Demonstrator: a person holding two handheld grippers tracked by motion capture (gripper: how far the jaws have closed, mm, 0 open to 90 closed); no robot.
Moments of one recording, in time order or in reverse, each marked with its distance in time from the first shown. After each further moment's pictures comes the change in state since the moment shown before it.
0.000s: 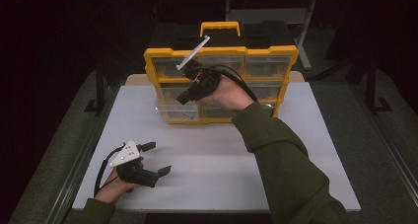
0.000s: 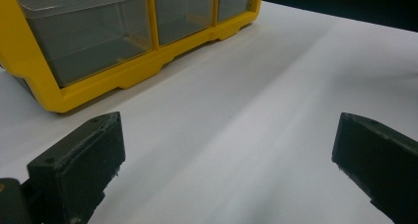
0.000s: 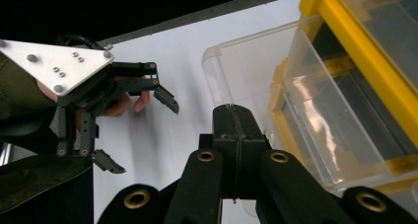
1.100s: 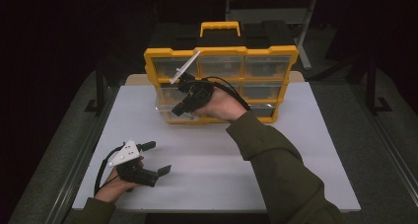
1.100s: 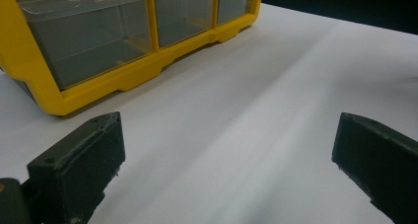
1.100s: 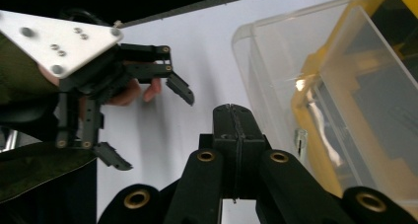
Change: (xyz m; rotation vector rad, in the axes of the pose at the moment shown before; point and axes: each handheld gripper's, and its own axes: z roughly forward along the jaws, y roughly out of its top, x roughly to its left) left arm 0.000 0.002 0.000 -0.011 -0.005 0.010; right arm 0.012 -0.008 0.028 0.027 0.030 -0.030
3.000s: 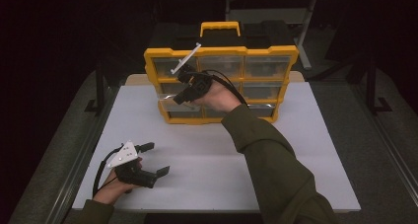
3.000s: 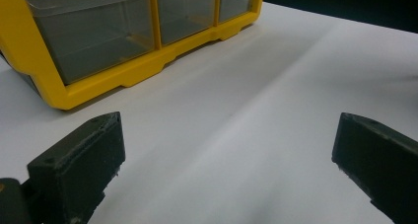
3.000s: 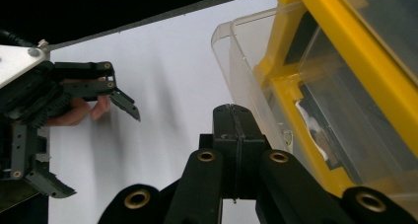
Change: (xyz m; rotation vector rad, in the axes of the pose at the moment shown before) left arm -0.001 -0.003 -0.004 -0.008 0.008 -0.021; right arm -0.032 0.007 0.009 -0.025 -0.091 0.034
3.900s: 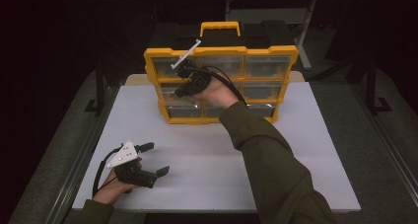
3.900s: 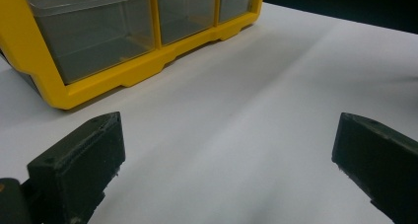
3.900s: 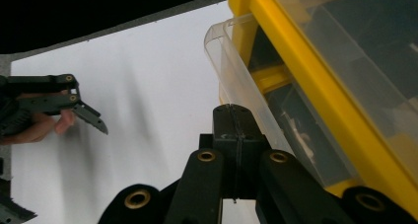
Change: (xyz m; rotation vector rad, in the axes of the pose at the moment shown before) left arm 0.000 0.000 -0.001 0.002 -0.001 -0.004; right arm -0.012 0.005 0.003 -0.013 -0.083 0.011
